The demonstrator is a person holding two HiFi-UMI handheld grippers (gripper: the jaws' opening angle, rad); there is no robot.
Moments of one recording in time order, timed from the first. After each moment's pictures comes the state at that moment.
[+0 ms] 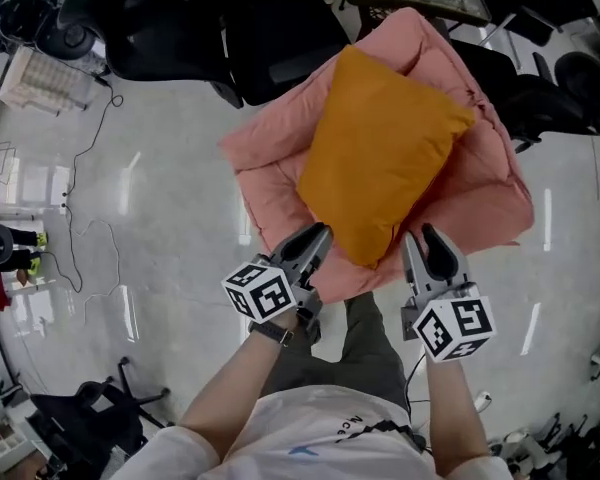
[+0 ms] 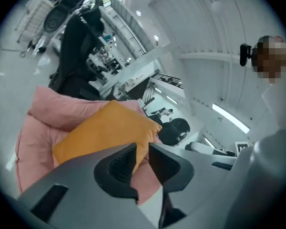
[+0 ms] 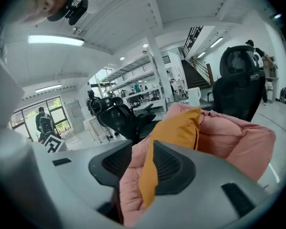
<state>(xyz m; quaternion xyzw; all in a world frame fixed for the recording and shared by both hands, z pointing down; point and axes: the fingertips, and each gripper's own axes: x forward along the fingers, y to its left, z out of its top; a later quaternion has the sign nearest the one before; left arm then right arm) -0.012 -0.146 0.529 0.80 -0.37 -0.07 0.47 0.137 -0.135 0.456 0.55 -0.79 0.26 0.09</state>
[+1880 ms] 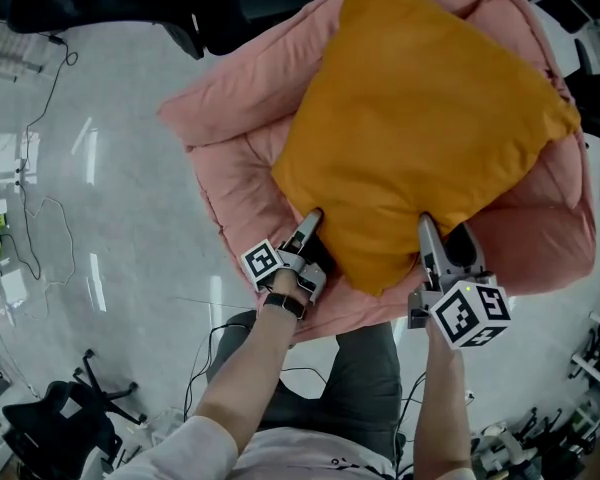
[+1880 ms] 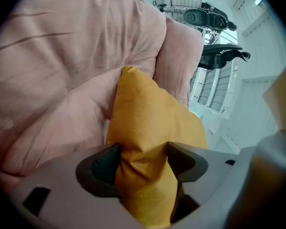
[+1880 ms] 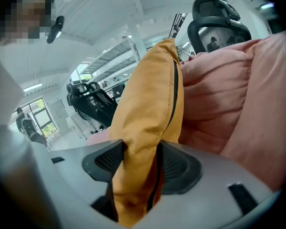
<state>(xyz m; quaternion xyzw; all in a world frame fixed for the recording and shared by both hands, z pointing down) 0.012 -0.188 0.910 0.44 -0.30 -0.36 0.77 0.181 -0.220 0.698 0.60 -0.73 0.32 0.11</state>
